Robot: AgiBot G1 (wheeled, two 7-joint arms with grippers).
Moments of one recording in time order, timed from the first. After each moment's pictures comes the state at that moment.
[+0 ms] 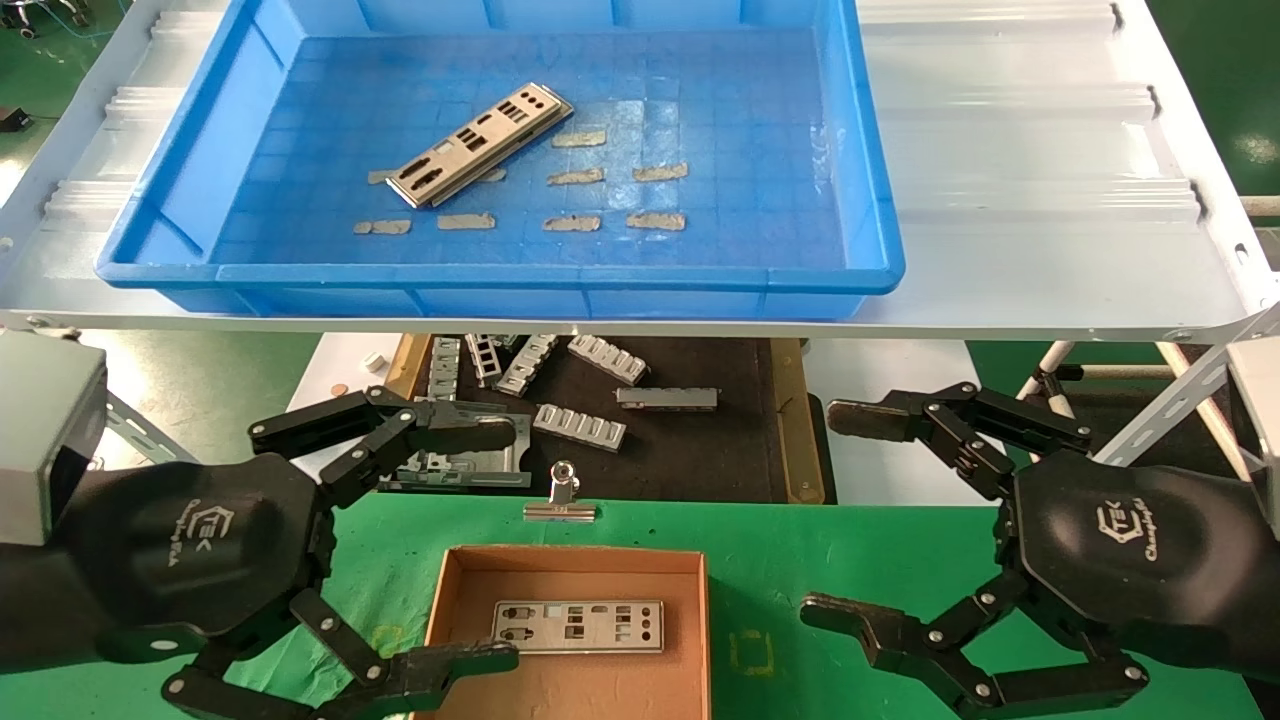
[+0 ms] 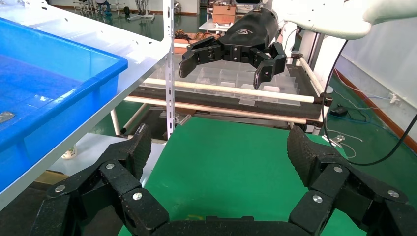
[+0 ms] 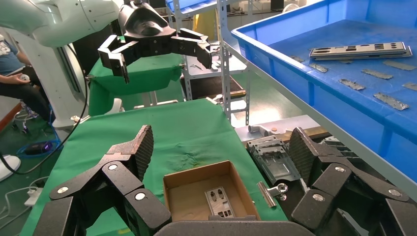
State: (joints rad) left arm -1.08 0.61 0.28 -1.28 0.73 1.49 -0.19; right arm 1.10 -0.54 -0.44 1.23 -0.61 -1.41 0.10
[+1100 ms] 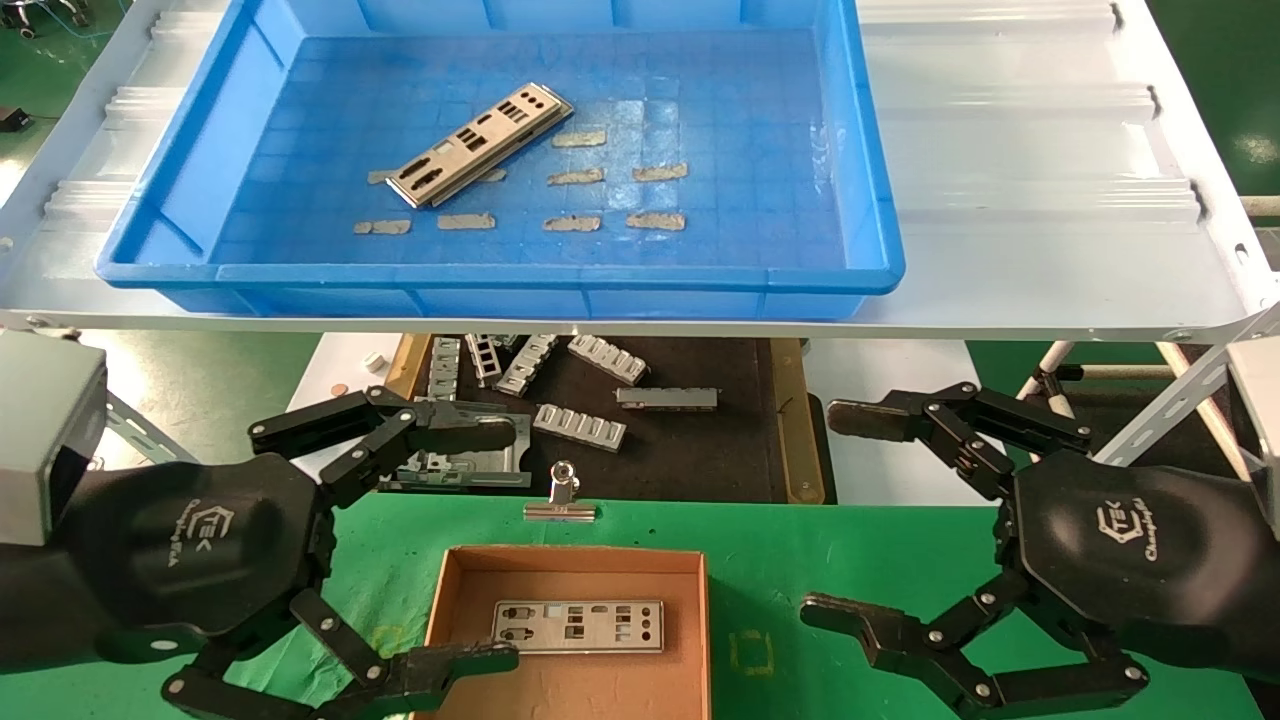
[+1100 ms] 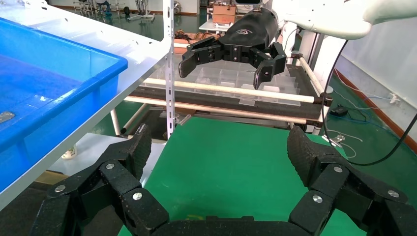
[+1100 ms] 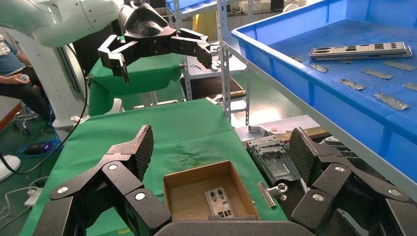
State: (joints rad) left arm -1.08 0.61 0.28 -1.28 0.73 1.49 -0.19; right arm 1.10 -0.54 -0.44 1.23 -0.61 -1.41 0.10
